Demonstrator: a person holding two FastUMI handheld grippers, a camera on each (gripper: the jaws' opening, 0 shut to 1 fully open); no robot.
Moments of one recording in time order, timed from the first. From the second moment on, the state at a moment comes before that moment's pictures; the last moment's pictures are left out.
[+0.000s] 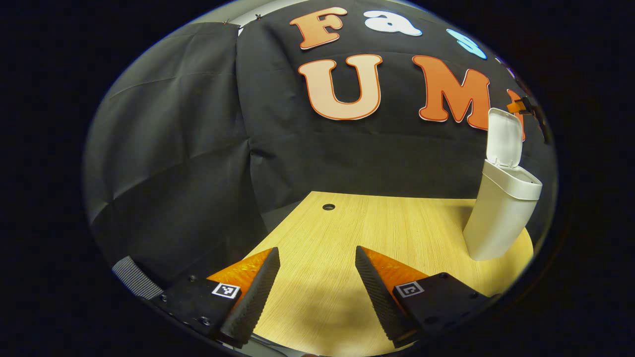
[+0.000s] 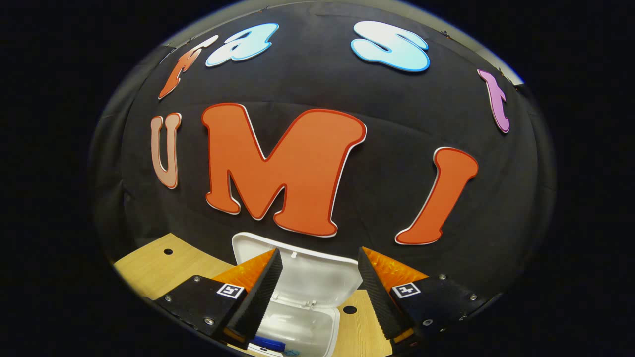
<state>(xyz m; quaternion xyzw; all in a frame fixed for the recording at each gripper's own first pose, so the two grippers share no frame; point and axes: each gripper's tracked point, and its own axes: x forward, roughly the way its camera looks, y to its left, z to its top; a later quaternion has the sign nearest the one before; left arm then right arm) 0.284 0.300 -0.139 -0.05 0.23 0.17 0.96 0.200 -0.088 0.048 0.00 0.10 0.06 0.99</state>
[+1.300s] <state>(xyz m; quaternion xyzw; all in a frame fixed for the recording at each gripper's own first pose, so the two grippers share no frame) 0.266 0.314 -0.144 -0.06 0.23 0.18 0.96 0.196 -0.060 0.016 0.06 0.18 0.07 0.98</state>
